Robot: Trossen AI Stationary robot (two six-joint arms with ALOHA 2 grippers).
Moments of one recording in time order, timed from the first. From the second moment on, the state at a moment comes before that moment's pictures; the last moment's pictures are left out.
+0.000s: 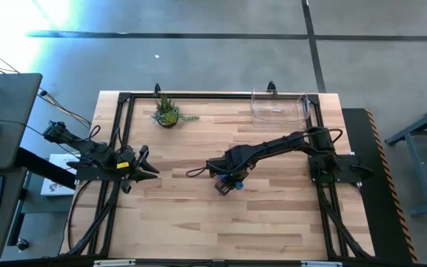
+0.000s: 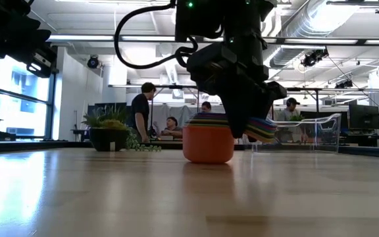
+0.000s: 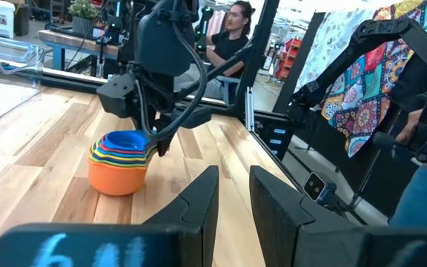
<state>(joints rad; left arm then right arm) -0.46 0.04 0.03 -0.02 -0.21 -0.24 0.12 2.05 1.56 -0.99 -0.16 0.91</state>
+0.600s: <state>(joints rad) -0.46 0.04 0.03 -0.02 -0.21 -0.24 0.14 2.04 1.56 -0.97 -0.12 1.01</state>
